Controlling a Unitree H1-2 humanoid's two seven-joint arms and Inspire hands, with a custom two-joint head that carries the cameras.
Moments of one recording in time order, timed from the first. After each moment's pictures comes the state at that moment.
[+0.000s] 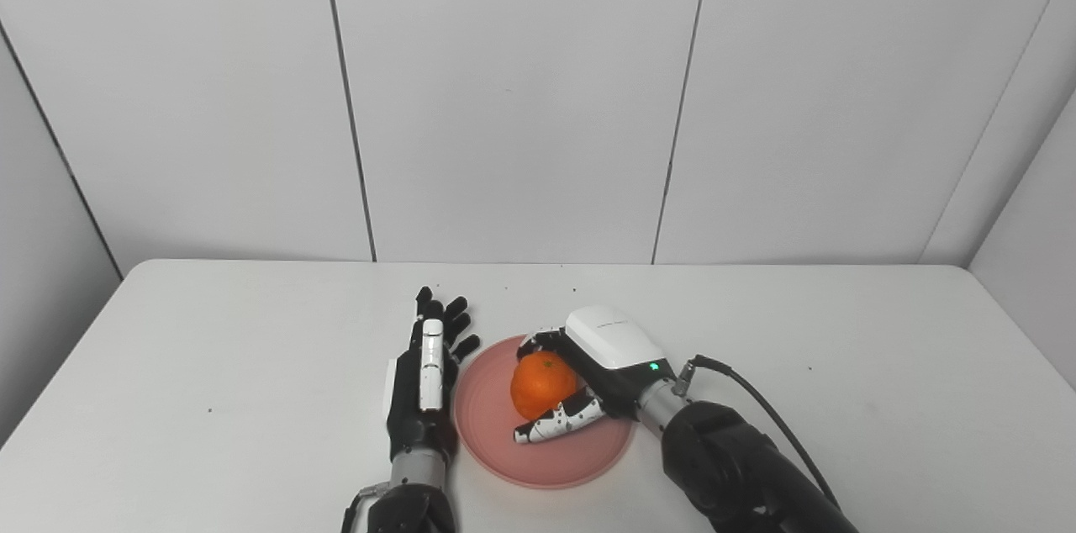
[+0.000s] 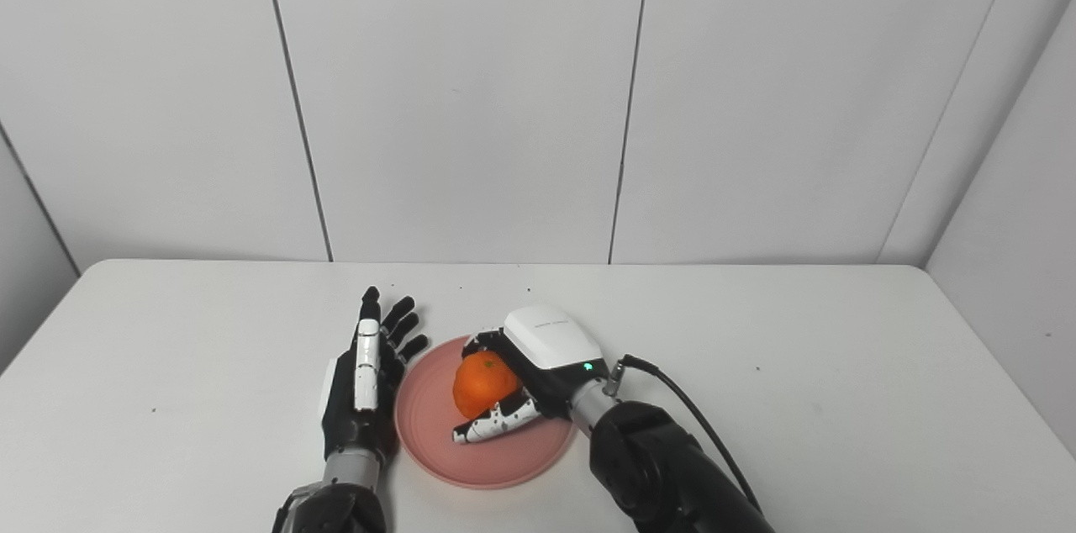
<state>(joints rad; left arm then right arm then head) -0.39 -0.20 0.05 0.34 -0.11 -0.08 0.11 -0.58 -0.25 0.48 0.19 -0.77 0.06 0.18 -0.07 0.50</state>
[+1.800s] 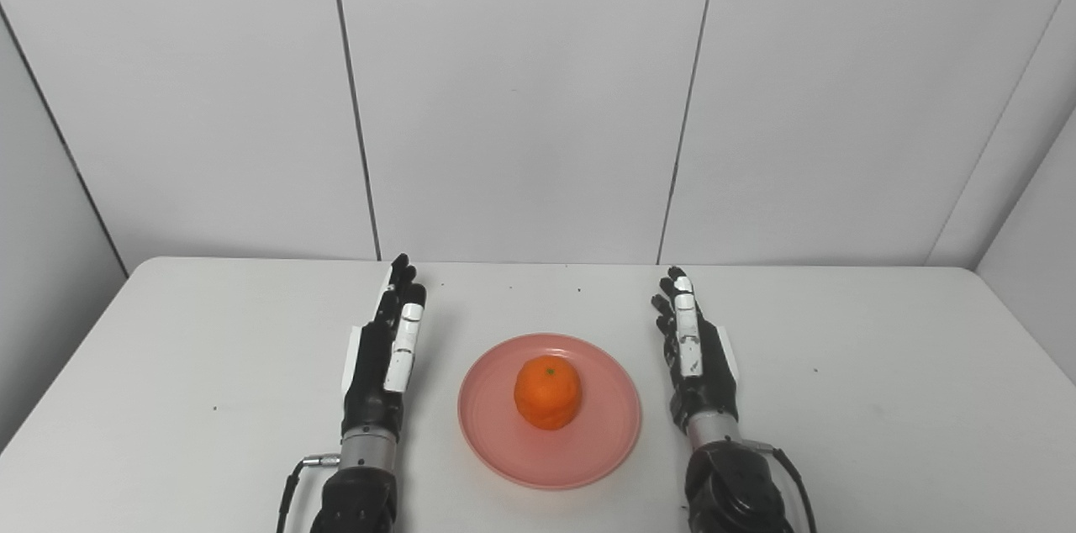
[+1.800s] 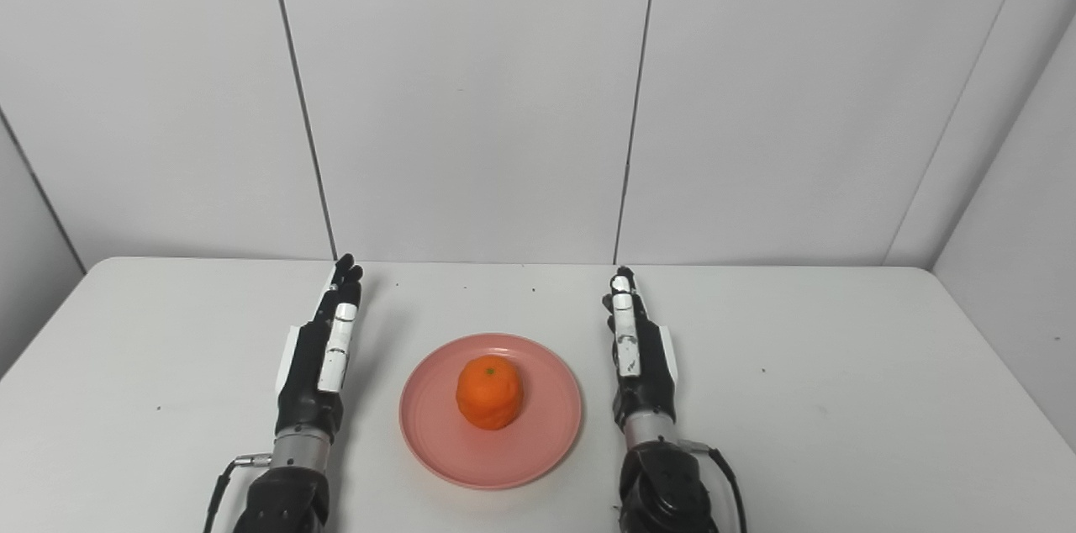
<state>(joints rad) -0.41 -0.04 -0.03 0.32 0.07 -0.15 0.13 -0.48 0.09 -0.13 0.41 0.09 -0.05 -0.09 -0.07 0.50</state>
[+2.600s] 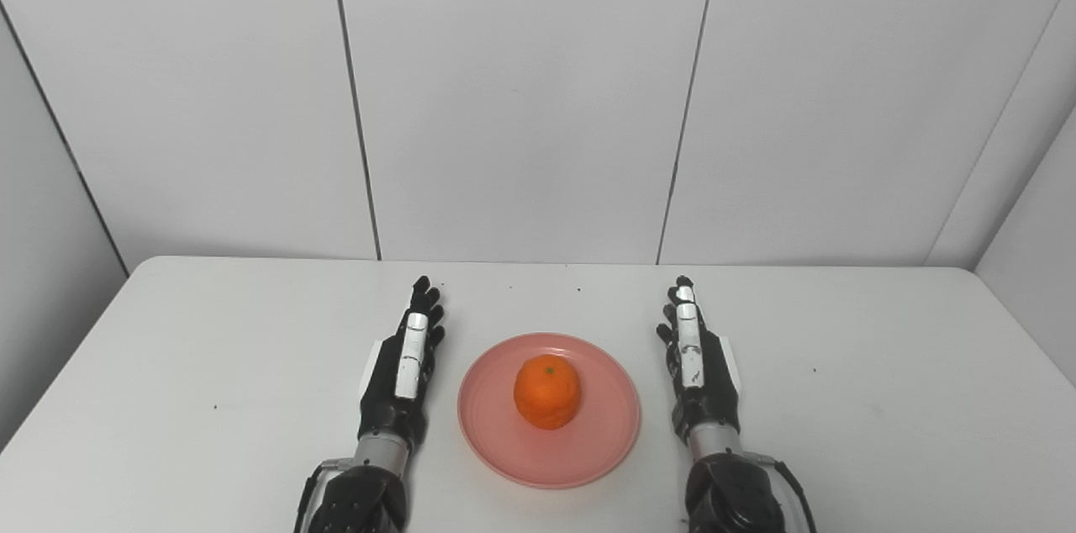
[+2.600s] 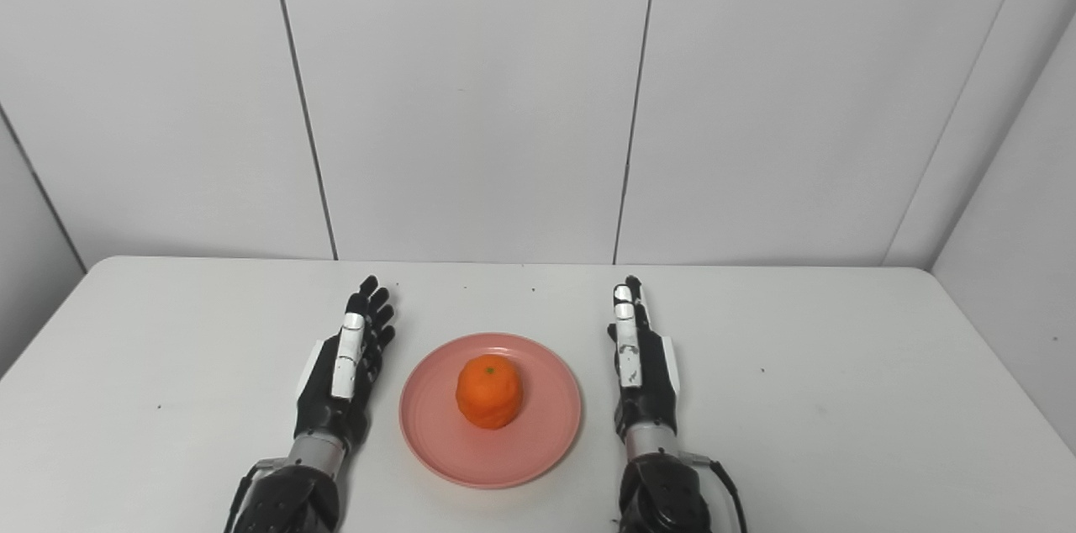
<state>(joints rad) -0.44 -0.05 0.02 0.41 -0.14 -0.08 -0.04 -0.45 0.09 -0.11 0.40 0.09 -0.06 -0.11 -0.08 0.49</state>
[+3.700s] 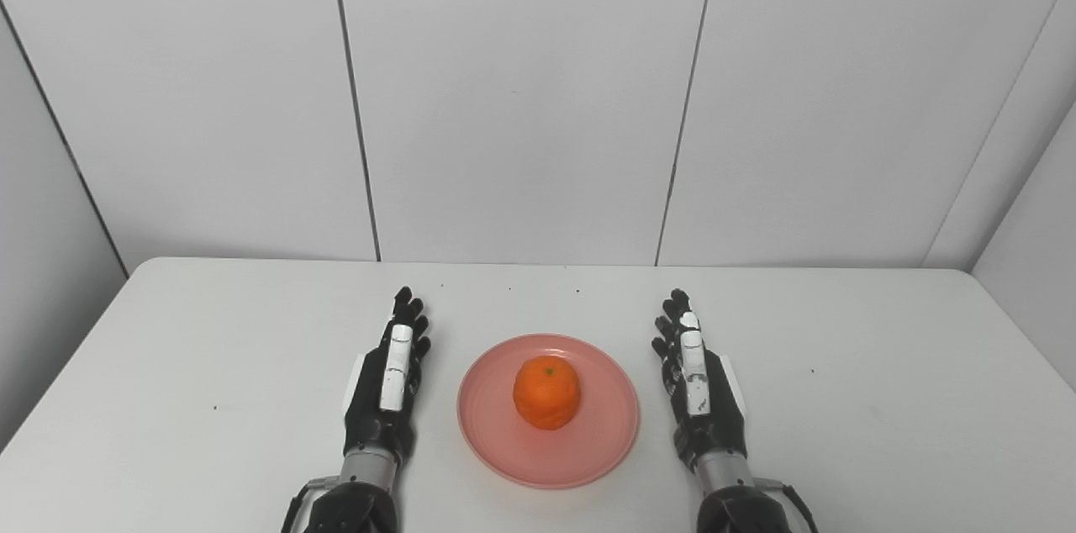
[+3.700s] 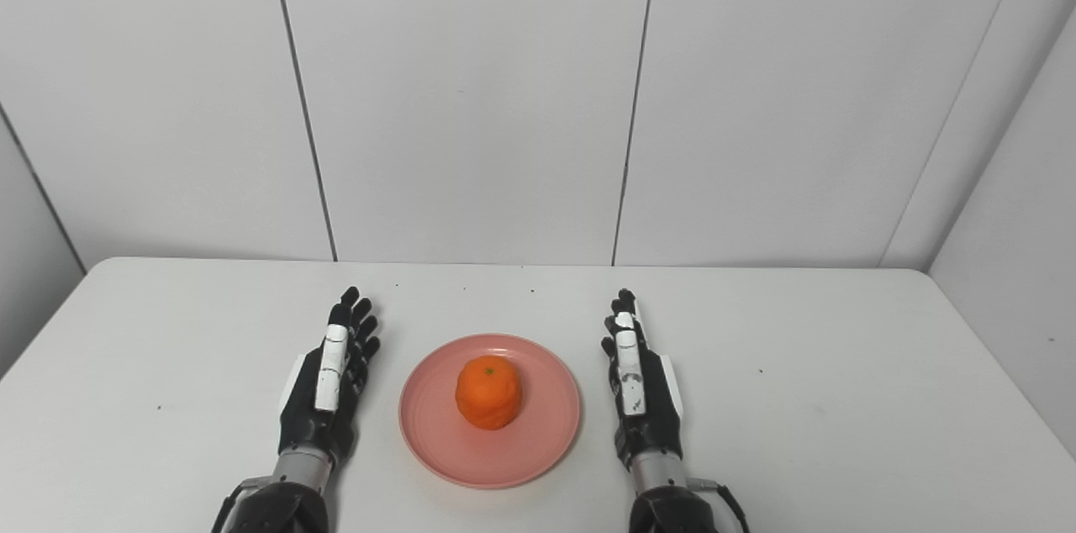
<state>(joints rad) -0.38 -0.07 0.05 0.30 -0.13 -0.03 -0.02 -0.36 0.07 -0.07 0.32 0.15 -0.11 -0.01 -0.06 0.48</state>
